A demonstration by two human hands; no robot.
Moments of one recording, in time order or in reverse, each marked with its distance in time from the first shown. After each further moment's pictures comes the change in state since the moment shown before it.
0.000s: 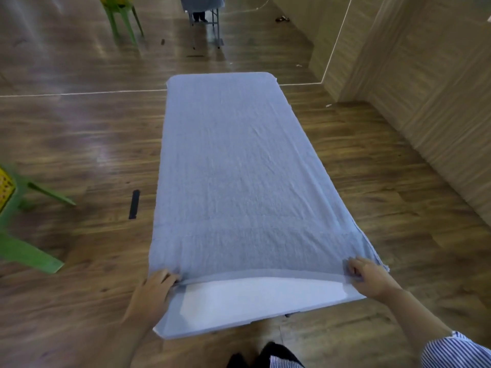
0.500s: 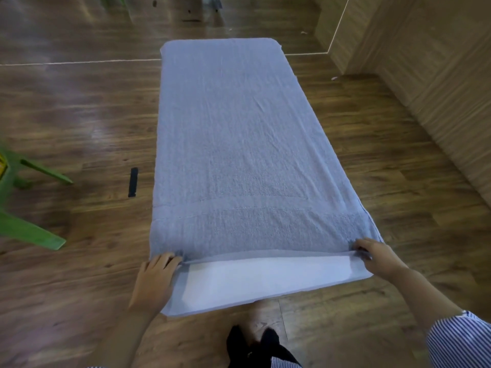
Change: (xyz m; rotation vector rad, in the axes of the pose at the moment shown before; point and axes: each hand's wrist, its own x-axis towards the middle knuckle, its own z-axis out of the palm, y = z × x) left_hand -0.007 0.013 0.006 0.137 0.172 0.028; right_hand 0.011 0.009 0.007 0.065 0.010 0.057
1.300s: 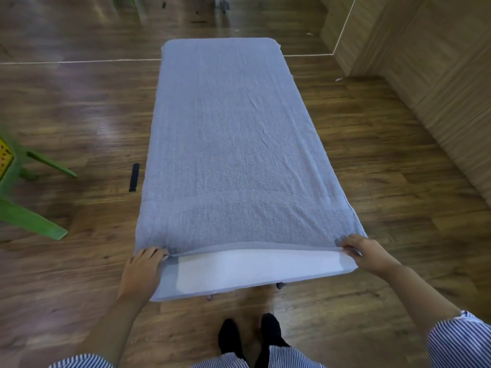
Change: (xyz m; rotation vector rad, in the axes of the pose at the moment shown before) left_hand -0.007 0.035 -0.010 0.027 0.026 -0.140; right_hand -0.011 0.027 -0.012 0.064 0.023 -0.214
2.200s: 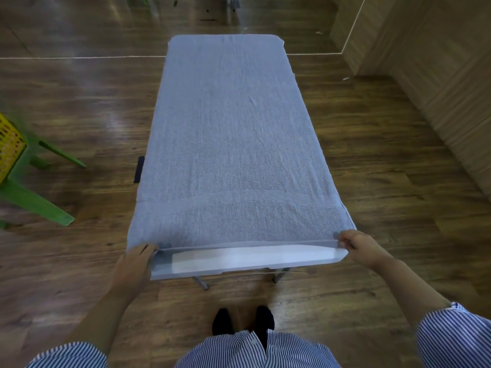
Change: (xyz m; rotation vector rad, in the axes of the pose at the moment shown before) left_hand -0.034 0.013 -0.005 -0.052 -0.106 -0.134; right_hand -0.013 0.021 -0.001 0.045 -0.054 0.067
